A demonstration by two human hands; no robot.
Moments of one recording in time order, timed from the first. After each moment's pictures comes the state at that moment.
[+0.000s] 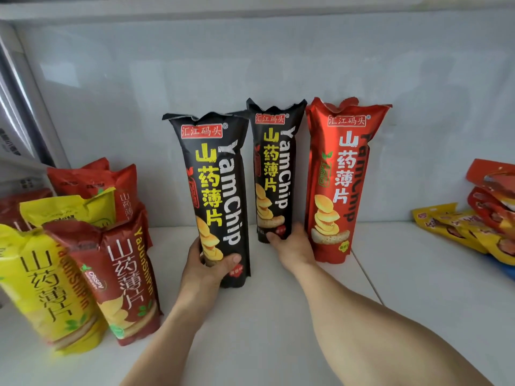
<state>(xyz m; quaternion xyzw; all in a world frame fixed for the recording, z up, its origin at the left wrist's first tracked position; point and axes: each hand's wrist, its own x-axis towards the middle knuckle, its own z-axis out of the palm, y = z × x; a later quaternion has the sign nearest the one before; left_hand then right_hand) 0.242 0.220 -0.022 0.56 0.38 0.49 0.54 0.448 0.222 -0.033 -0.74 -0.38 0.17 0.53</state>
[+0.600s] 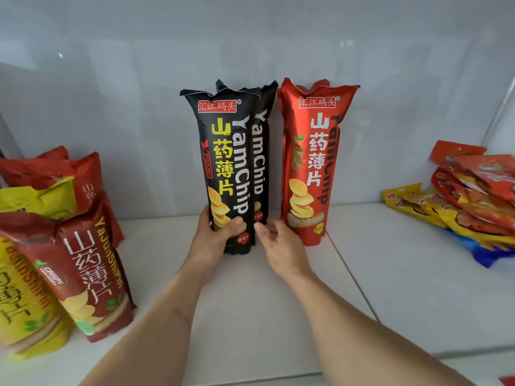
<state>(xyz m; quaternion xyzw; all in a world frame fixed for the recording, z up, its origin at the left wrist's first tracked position) 0.306 0.246 -0.014 0.59 0.33 0.44 0.59 0.437 0.156 -0.026 -0.73 -0.46 0.10 0.49</state>
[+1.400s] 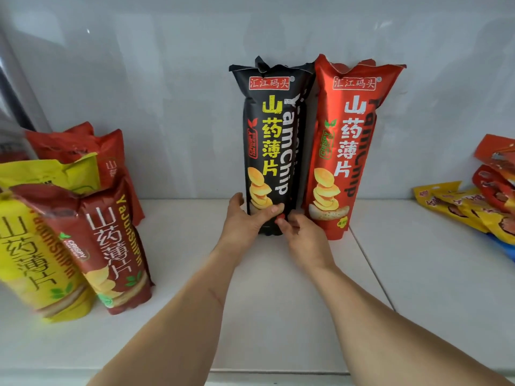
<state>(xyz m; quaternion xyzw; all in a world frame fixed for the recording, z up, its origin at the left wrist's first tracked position) 0.321 0.226 0.004 0.62 0.41 0.40 0.54 0.448 0.165 -0.039 -0.73 -0.47 0.11 0.48</state>
